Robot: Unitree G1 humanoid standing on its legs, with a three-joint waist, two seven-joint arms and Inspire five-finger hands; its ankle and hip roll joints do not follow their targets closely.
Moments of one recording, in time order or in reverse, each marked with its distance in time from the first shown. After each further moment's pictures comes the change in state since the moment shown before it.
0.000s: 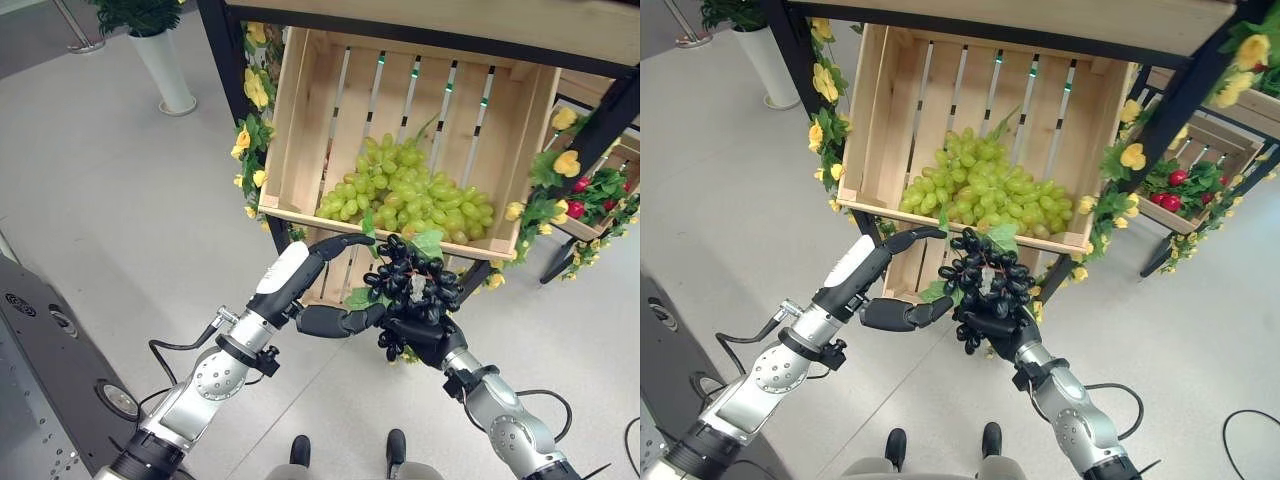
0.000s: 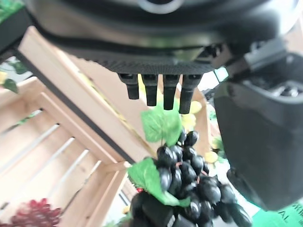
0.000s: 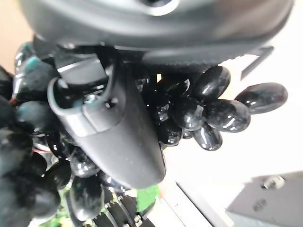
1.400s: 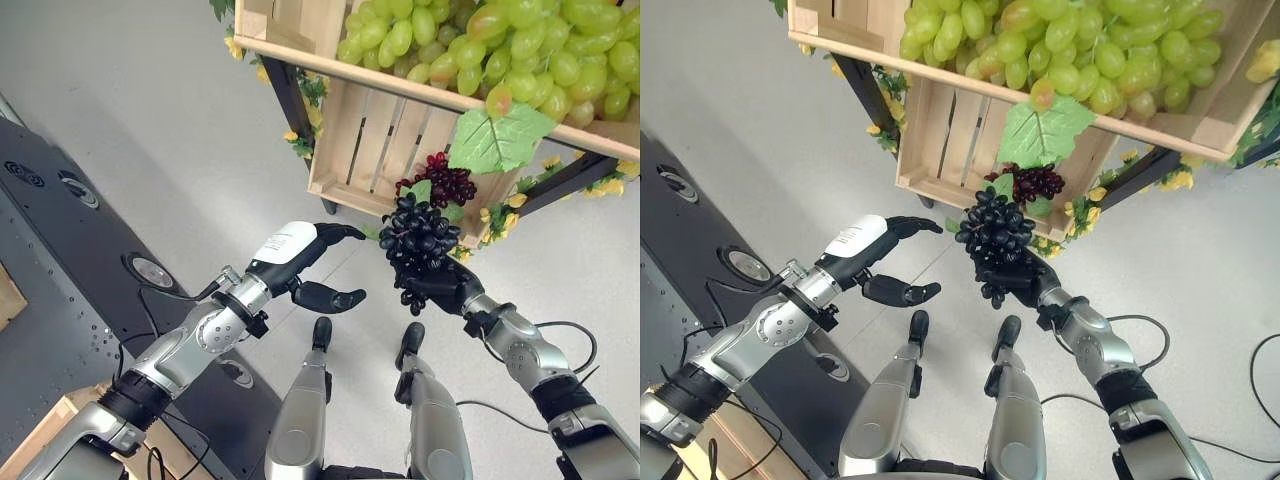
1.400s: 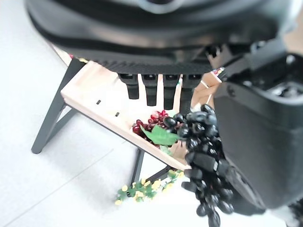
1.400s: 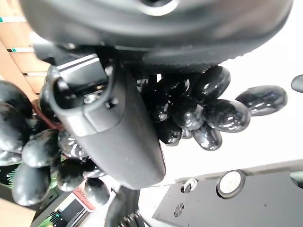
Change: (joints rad) left arm -0.345 0.166 -0.210 0.191 0.100 0.103 0.041; right arm -0.529 -0.131 0.001 0.501 0.015 -0.038 0.147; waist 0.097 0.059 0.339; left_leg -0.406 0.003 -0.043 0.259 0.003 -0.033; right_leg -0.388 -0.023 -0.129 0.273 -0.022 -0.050
